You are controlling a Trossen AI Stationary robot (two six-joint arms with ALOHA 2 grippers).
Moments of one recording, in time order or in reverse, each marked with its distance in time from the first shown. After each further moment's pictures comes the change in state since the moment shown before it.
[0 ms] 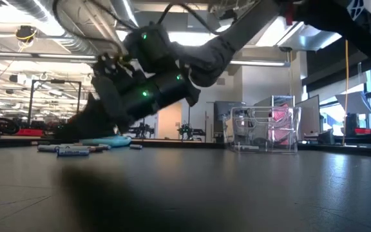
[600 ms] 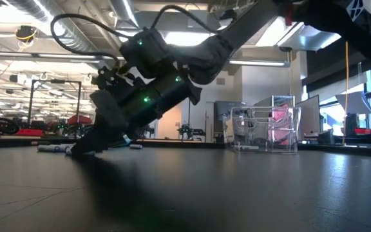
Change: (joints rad) left arm -0.002 0.042 -0.001 -0.008 0.000 -0.020; right arm 0.010 0.029 0.006 -0.173 0.121 0.065
